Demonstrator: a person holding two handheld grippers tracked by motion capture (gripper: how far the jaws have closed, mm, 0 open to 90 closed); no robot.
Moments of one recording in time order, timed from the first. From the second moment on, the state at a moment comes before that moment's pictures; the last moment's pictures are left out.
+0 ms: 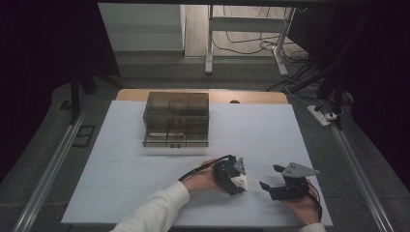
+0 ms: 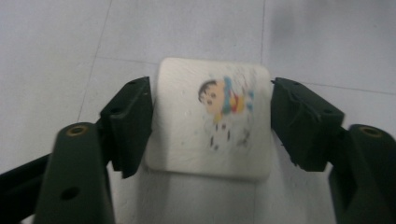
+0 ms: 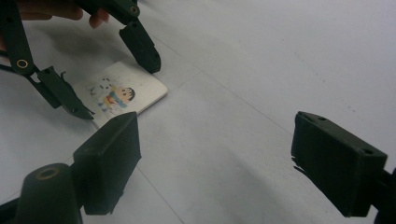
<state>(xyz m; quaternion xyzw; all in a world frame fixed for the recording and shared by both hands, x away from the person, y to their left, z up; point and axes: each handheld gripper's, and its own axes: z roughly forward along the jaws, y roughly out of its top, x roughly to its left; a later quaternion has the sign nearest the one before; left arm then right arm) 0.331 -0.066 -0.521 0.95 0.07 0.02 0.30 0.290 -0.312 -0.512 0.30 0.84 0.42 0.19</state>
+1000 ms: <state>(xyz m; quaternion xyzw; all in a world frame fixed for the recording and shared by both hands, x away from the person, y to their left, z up) 0.329 -0.056 -0.509 0.94 0.09 0.03 0.34 0.290 -0.313 -0.512 0.30 0.84 0.42 0.19</state>
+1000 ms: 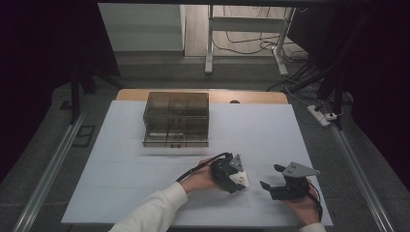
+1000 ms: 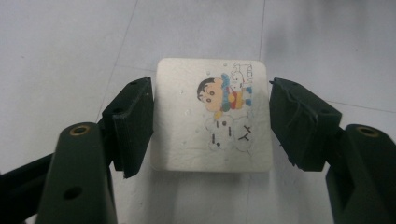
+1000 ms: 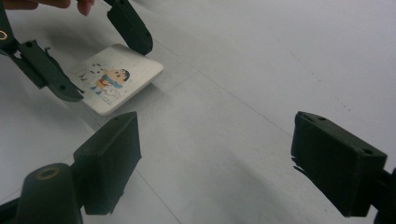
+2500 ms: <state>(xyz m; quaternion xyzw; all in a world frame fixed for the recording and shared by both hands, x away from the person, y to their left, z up) 0.320 -0.010 -0.472 0.91 0.12 0.05 0.40 0.289 -0.316 -0.511 0.32 0.83 0.42 0.20</state>
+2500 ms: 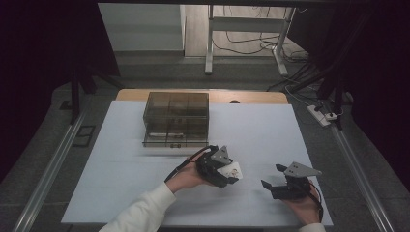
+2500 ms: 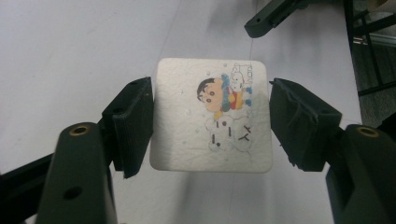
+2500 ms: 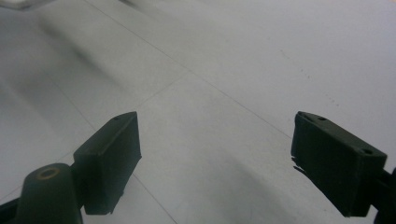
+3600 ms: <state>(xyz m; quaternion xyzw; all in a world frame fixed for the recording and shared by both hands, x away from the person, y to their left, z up) 0.333 0.046 -0.440 0.87 0.18 0.07 0.45 0.290 -0.315 -0.513 0.31 0.83 0.41 0.20</state>
